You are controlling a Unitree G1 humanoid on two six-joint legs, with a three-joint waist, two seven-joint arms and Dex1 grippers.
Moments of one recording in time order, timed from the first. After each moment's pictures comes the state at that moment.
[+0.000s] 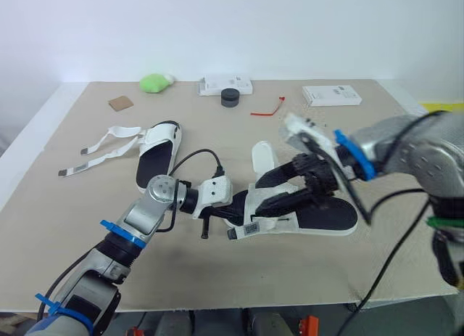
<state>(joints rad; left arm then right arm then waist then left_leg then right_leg) -0.62 0.41 -0.40 0.17 -0.11 0.17 -1.20 -1.10 -0.84 0.32 -0.23 0.94 1.51 1.01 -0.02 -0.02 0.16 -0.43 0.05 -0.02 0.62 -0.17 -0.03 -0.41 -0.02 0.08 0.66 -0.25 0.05</state>
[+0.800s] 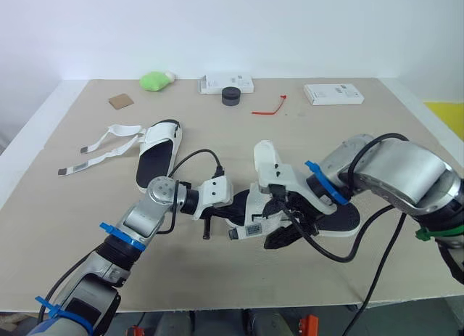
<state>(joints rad) -0.60 0.41 -0.40 0.13 -0.11 0.20 -1.17 -1.11 -0.98 0.68 -0.41 0.64 1.29 1.18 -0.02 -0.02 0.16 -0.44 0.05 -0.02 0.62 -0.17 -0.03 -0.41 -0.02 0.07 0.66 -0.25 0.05</state>
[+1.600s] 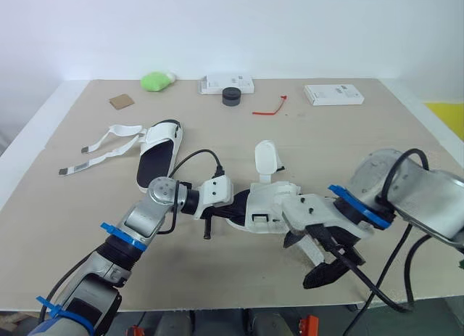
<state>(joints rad) -0.60 0.40 -0.40 0.14 -0.11 0.20 -1.16 -0.91 -1.23 0.65 -0.63 0.49 0.97 1.49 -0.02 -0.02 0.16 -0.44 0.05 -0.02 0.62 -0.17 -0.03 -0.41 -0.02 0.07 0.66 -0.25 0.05</state>
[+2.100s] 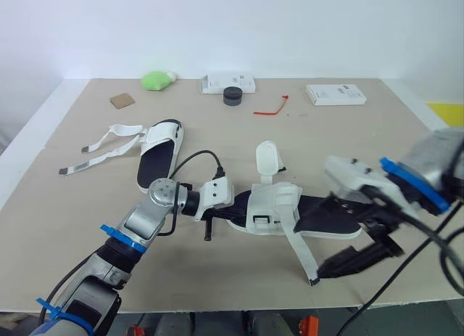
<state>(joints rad) -0.58 0.40 -0.40 0.12 -0.11 0.20 -1.15 -0.61 -1.30 0.07 -0.58 0.80 1.04 1.52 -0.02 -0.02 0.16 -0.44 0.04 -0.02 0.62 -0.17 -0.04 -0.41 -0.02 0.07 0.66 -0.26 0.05</state>
